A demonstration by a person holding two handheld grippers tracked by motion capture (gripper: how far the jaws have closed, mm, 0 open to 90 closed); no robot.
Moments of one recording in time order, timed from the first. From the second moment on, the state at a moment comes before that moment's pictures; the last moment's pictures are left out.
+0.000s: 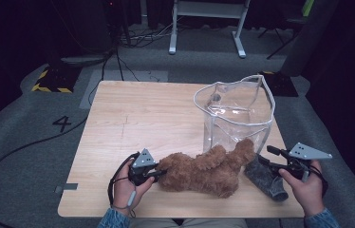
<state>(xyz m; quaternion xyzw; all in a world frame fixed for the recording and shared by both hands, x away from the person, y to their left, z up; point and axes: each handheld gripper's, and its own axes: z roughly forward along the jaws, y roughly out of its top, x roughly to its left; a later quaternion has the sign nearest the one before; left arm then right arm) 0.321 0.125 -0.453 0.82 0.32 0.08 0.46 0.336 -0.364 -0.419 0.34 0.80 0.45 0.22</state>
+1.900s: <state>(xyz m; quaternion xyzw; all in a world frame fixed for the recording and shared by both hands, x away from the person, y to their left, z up) 0.331 0.129 -0.455 0.81 0.33 0.07 0.48 0.335 -0.145 -0.386 0.09 0.91 0.40 0.12</state>
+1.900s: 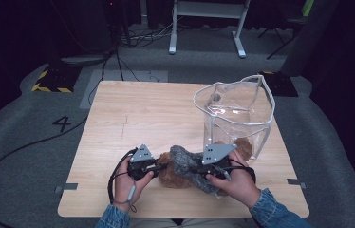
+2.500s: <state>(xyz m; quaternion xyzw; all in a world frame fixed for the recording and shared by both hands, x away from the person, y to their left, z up) 0.329 0.135 -0.453 0.81 0.33 0.08 0.49 0.340 -0.246 -0.381 0.18 0.89 0.39 0.16</state>
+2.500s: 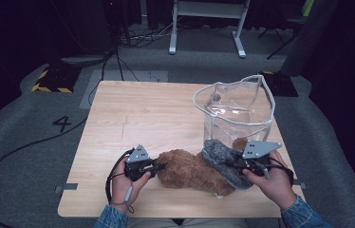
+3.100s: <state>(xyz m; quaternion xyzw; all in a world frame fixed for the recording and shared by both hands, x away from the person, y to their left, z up) 0.331 0.135 -0.456 0.80 0.33 0.07 0.49 0.344 -0.324 -0.375 0.26 0.87 0.37 0.20</state>
